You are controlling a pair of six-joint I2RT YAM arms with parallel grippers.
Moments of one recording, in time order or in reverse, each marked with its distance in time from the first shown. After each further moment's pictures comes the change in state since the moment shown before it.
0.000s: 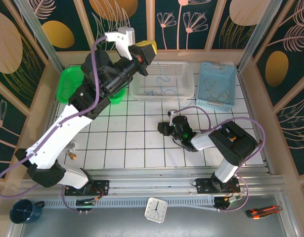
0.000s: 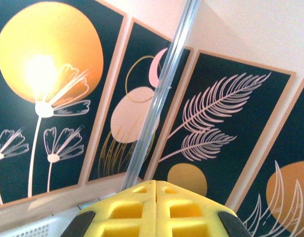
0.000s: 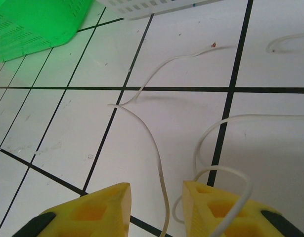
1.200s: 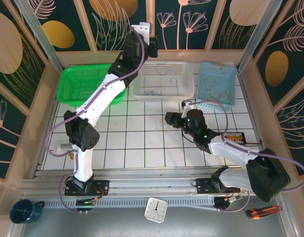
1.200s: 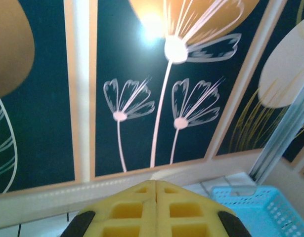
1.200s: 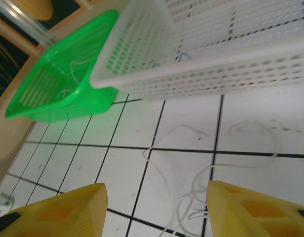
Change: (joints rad) left arm 0.216 0.582 0.290 -0.019 -0.172 0.135; right arm -0.095 -0.509 0.021 -0.388 0.022 0.037
